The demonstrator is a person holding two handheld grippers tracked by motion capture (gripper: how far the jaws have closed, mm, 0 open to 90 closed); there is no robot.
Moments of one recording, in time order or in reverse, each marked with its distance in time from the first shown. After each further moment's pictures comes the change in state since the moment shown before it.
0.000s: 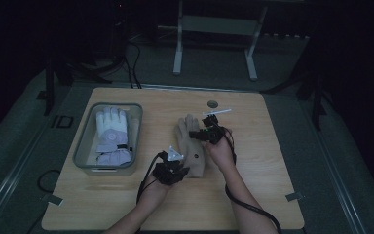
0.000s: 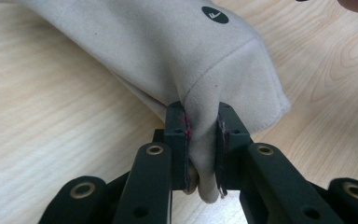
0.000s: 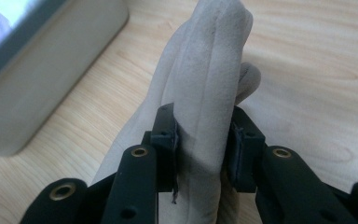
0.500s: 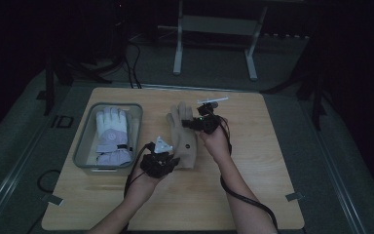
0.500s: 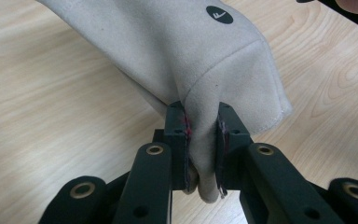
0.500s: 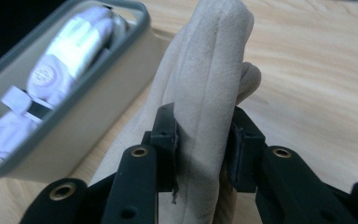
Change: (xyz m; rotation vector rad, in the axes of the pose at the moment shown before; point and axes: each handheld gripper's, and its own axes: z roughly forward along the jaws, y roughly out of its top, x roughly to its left) left arm 0.016 0.018 -0.047 -0.050 0.054 0.021; right arm 0.028 0.039 -0.017 -0.073 0.051 -0.044
